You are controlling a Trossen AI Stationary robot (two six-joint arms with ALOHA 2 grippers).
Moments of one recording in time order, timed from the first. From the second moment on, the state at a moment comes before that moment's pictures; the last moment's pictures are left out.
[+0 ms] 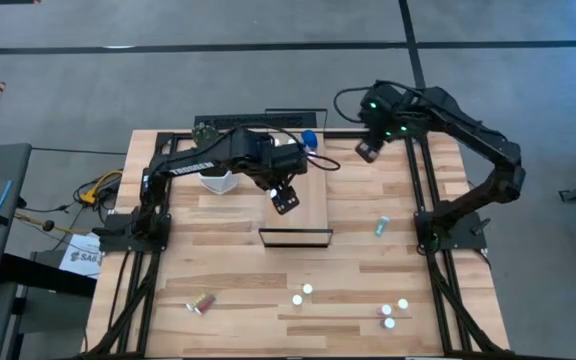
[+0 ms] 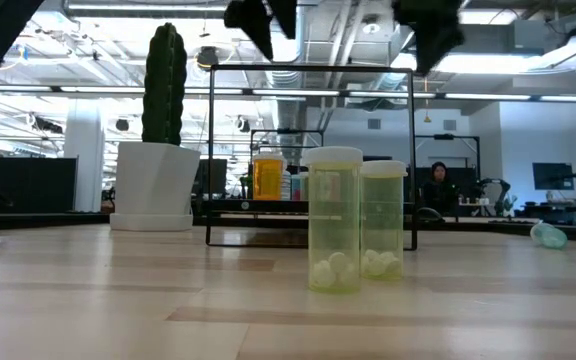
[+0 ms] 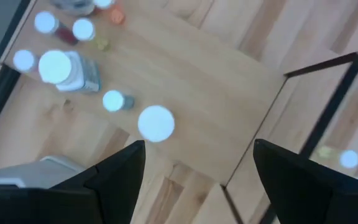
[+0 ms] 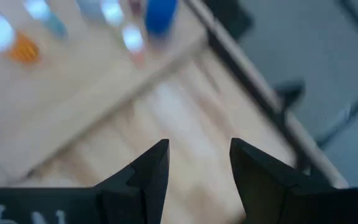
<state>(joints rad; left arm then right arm) 0.07 2.02 2.36 -1.57 -0.14 -0.42 -0.52 1.45 1.71 -1.33 0.18 0.09</state>
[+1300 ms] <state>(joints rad) -0.41 1.74 2.31 -1.47 -0.29 -0.84 0.26 1.07 1.35 -1.24 0.18 0.79</state>
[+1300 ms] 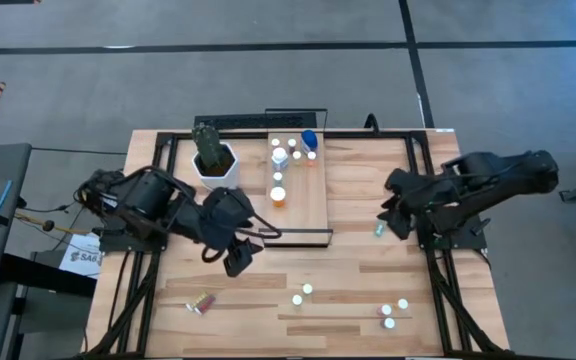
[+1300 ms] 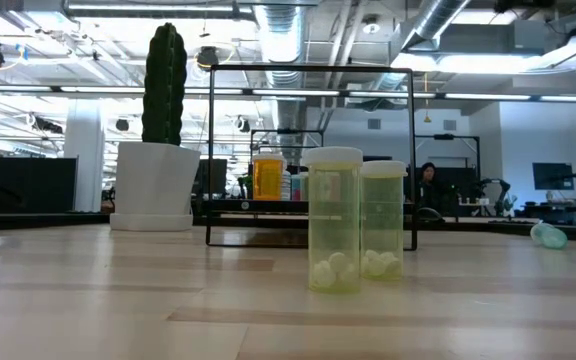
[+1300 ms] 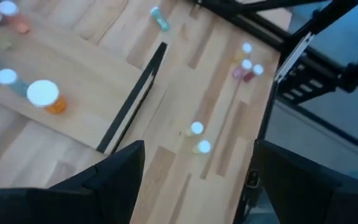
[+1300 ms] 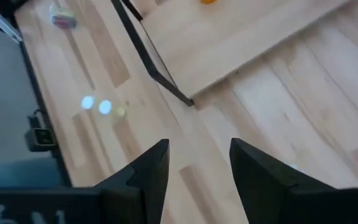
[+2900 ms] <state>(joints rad) -0.99 1.92 2.30 -1.57 -0.63 -1.37 0.58 1.54 1.42 -0.48 0.04 0.79</state>
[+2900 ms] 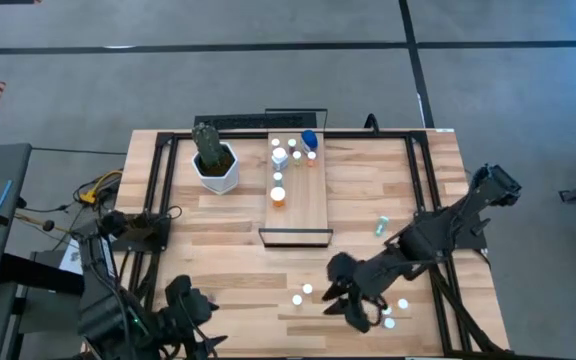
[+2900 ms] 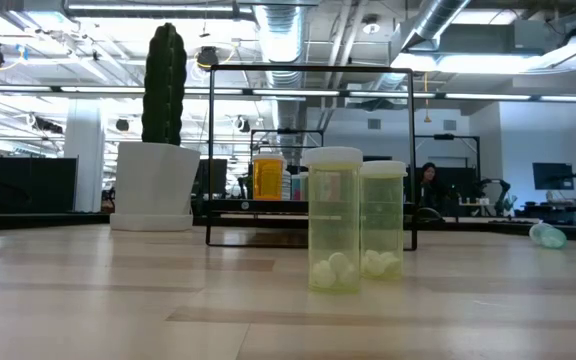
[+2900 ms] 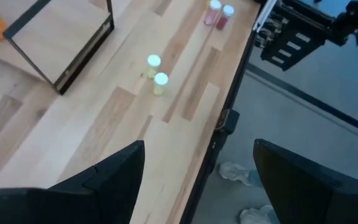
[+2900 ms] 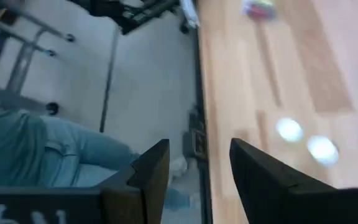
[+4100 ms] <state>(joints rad) -1.00 1.92 2.23 -1.57 -0.72 -1.50 0.47 1.84 1.42 -0.58 0.09 0.30</state>
